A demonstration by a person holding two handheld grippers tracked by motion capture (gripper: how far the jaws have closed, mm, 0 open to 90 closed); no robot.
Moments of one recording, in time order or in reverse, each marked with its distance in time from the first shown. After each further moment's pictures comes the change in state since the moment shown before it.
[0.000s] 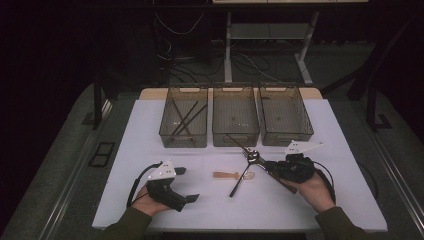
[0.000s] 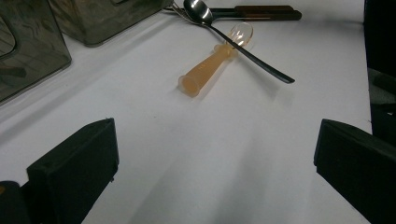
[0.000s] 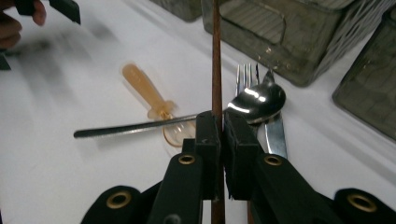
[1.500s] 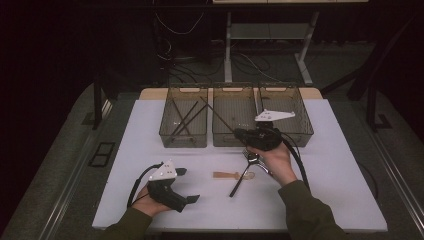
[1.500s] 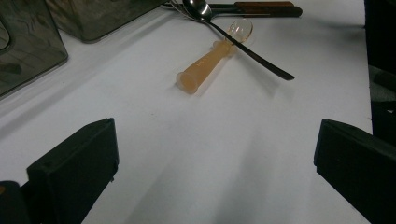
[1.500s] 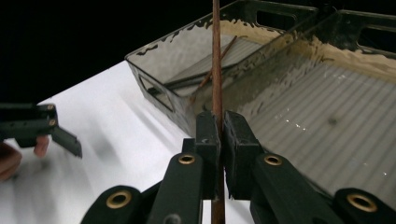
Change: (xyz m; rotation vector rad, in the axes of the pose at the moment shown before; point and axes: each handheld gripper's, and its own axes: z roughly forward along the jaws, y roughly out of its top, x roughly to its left) left arm -0.002 0.000 0.002 0.004 0.001 -0.007; right arm 0.008 0.092 0.059 -0.188 0.029 0.040
